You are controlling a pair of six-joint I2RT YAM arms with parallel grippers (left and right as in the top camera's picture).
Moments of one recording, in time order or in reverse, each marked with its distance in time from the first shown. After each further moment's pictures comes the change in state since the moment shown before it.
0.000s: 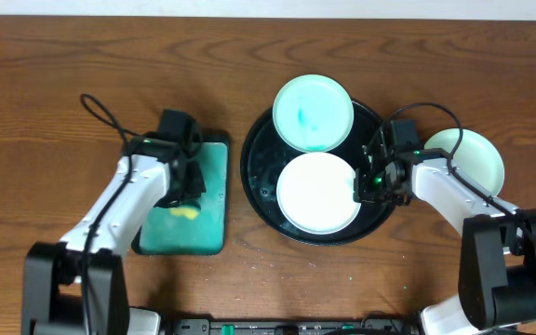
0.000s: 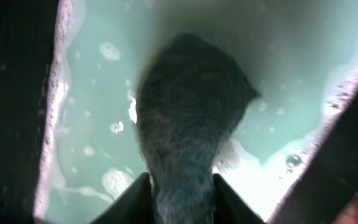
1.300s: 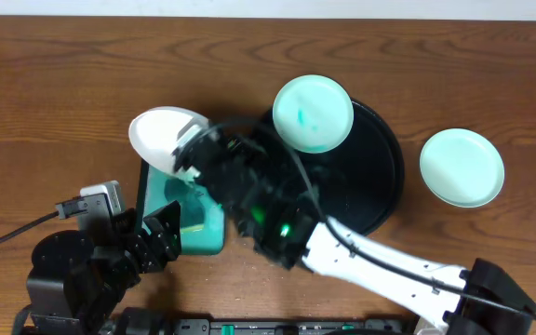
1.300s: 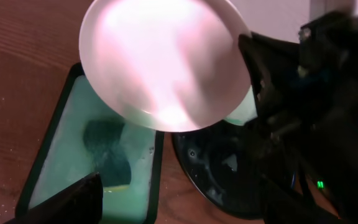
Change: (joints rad) left arm 0.049 -1.054 0.015 -0.174 0.199 0.029; right arm 0.937 -0.077 0.279 0.826 0.956 -0.658
